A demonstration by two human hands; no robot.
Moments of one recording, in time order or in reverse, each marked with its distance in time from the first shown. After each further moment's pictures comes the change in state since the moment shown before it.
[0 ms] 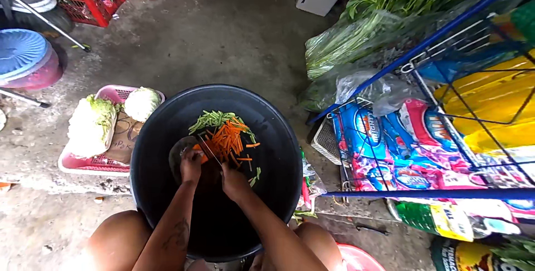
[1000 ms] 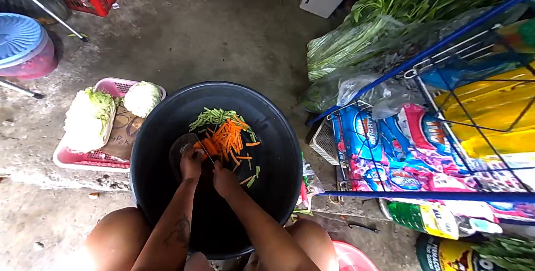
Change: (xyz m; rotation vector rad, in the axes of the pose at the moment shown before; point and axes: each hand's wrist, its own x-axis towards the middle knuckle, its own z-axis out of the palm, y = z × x) left_hand 0.001 -0.009 0.005 -0.083 0.019 -0.036; right_hand 0.028 -0.018 0.028 0.037 -0.027 0.076
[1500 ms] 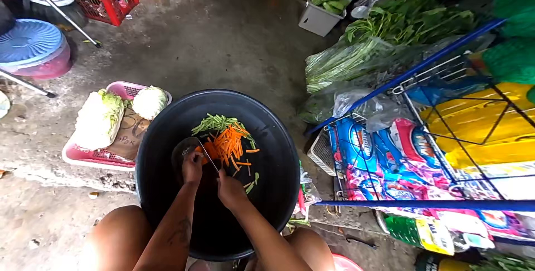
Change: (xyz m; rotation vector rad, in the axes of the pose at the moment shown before) left_hand -0.004 0.000 -0.006 -0.025 -0.014 -0.016; right_hand -0.048 -0.007 -0.020 -0.073 0.001 -0.009
